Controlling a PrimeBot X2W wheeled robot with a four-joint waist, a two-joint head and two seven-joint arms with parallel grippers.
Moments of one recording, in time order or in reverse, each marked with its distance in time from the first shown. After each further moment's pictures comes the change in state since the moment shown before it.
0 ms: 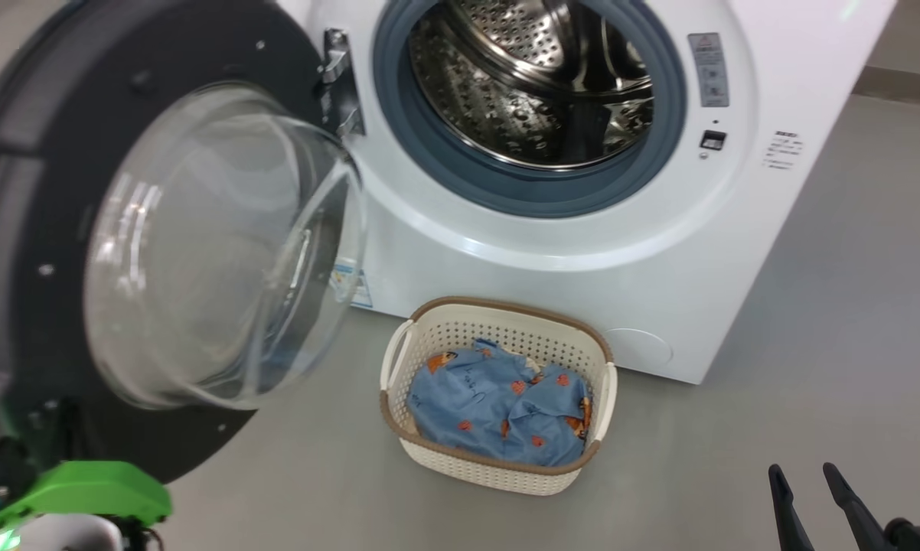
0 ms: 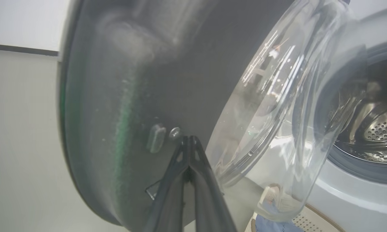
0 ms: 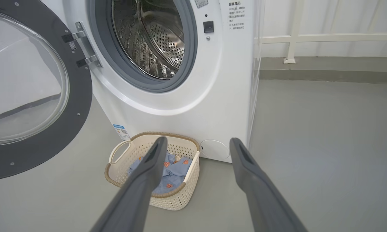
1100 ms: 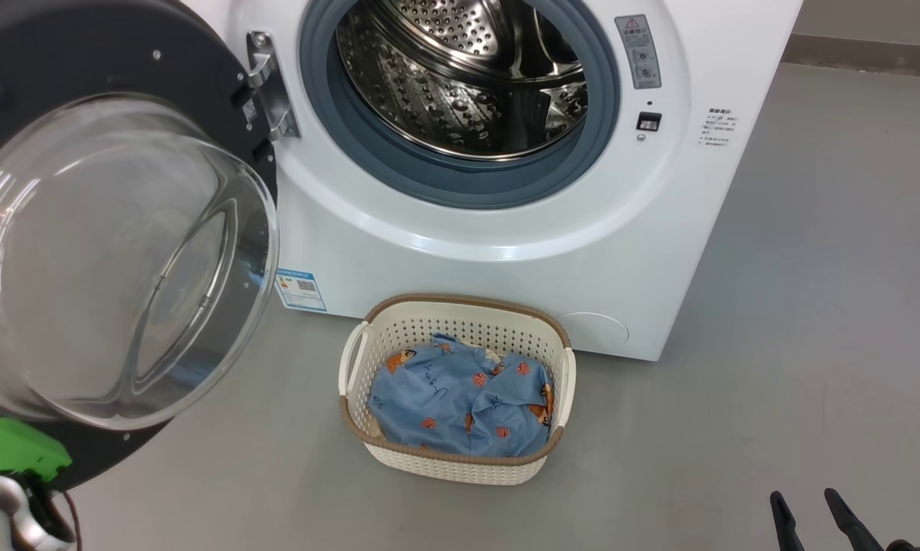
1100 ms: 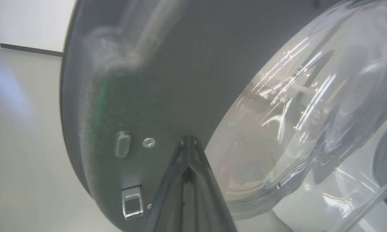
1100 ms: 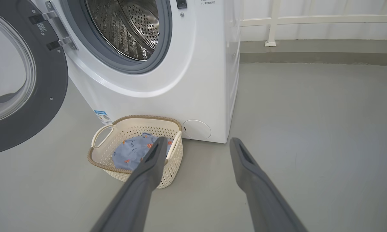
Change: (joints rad) left arm -0.257 -0.006 0.342 0.397 0.186 -0.088 -0.067; right arm 0.050 -0.036 0.025 0.007 0.008 0.000 0.000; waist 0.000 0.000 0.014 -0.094
